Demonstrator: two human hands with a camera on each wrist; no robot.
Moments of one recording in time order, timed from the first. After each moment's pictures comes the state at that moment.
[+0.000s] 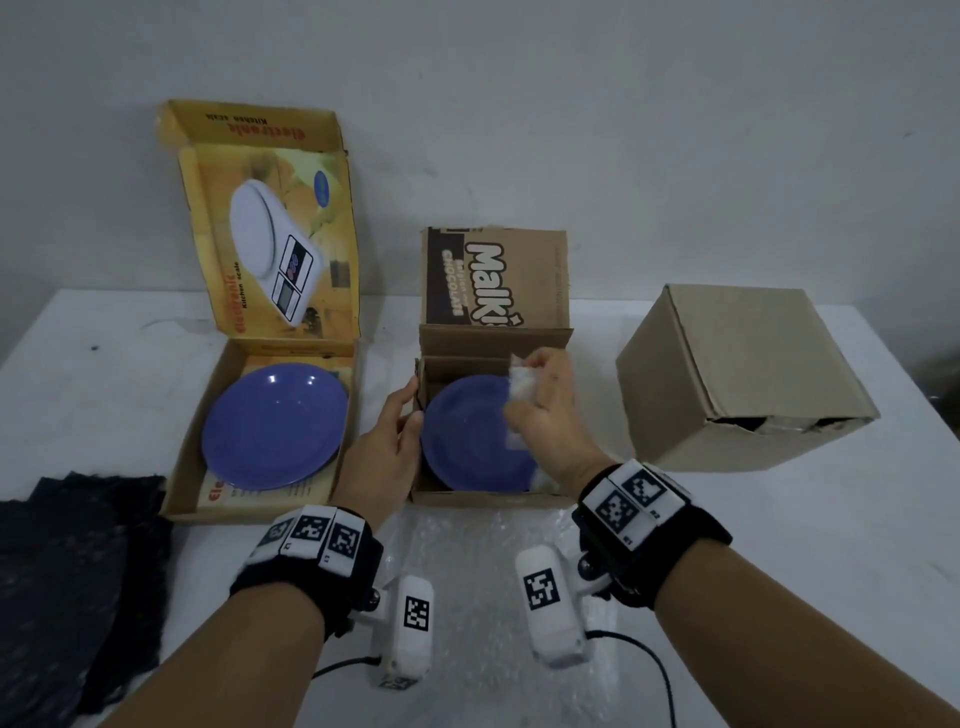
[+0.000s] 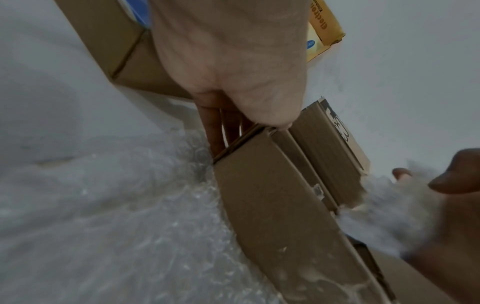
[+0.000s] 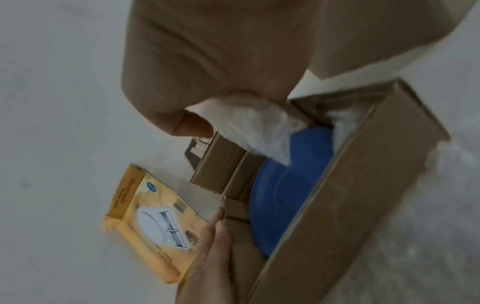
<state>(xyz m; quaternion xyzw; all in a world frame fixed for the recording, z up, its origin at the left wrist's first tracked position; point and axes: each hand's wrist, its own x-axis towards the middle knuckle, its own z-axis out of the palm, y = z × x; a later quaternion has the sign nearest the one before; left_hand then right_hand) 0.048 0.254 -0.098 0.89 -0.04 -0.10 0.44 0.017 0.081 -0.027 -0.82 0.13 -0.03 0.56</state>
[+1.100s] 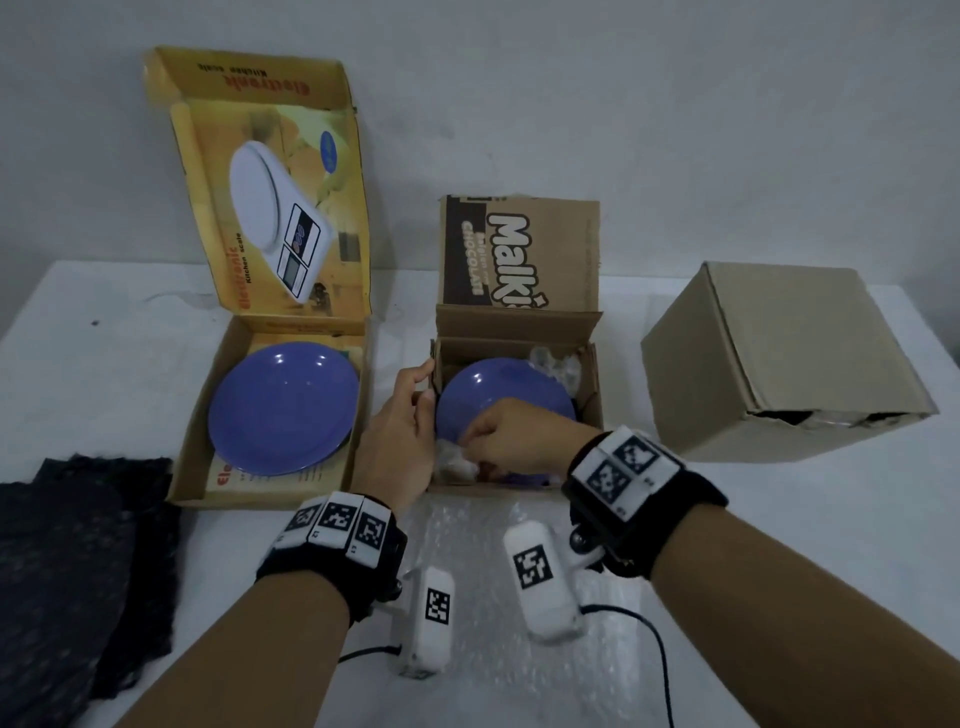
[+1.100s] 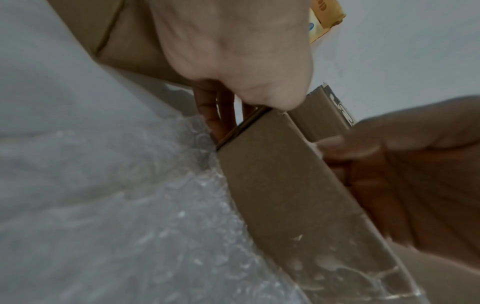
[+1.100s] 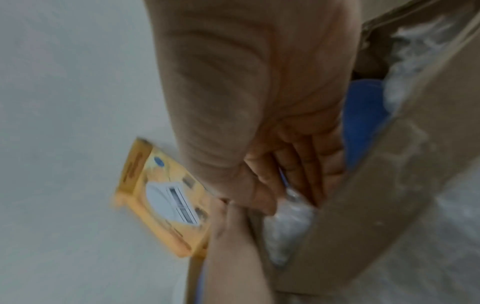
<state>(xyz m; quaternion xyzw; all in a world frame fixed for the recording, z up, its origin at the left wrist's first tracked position) 0.053 0.249 -0.106 0.90 -0.04 -0.04 0.44 0.041 0.102 -0.040 -0.86 0.02 0.35 0.37</state>
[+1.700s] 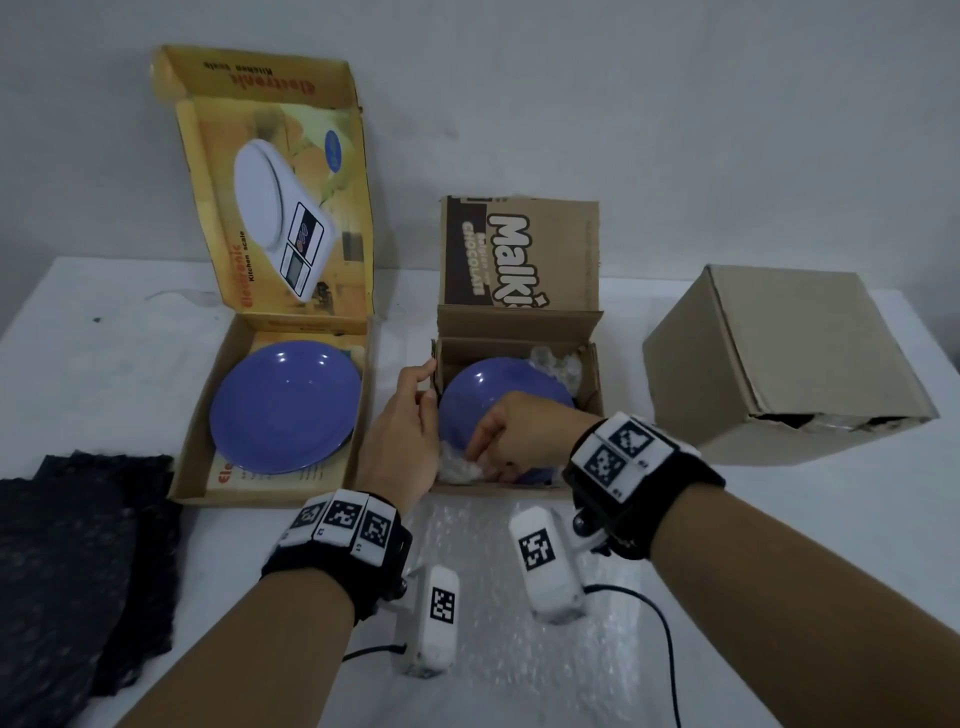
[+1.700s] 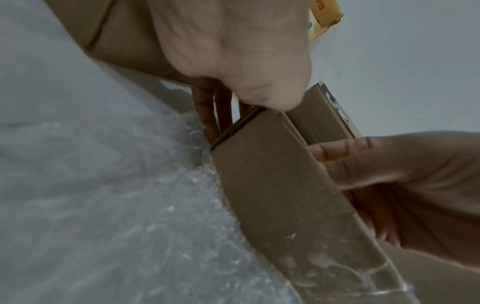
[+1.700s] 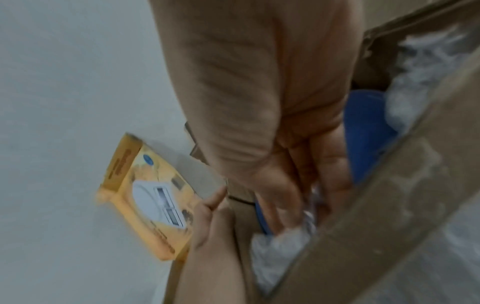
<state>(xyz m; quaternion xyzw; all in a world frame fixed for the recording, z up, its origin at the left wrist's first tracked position) 0.053 0.247 -0.111 0.90 -0.04 -0.04 0.44 0.048 0.096 -0.039 -0.85 0.05 0.38 0.36</state>
